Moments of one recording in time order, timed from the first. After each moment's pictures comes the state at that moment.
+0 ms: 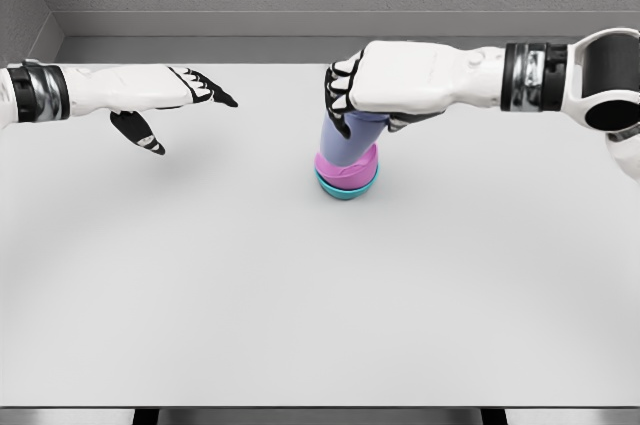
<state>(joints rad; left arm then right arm) -0.95 0.77 -0.90 -1.22 -0.21 -0.61 -0.54 -0.93 -0.64 0.73 -1.61 0.33 -0.61 0.61</state>
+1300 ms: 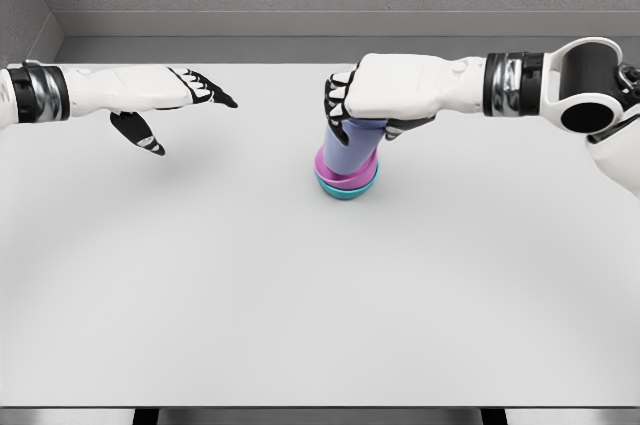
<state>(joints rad) -0.95 0.77 -0.90 -1.22 -0.21 -0.61 -0.54 -0.93 -0.60 0.78 -1.53 0.36 -0.61 0.61</state>
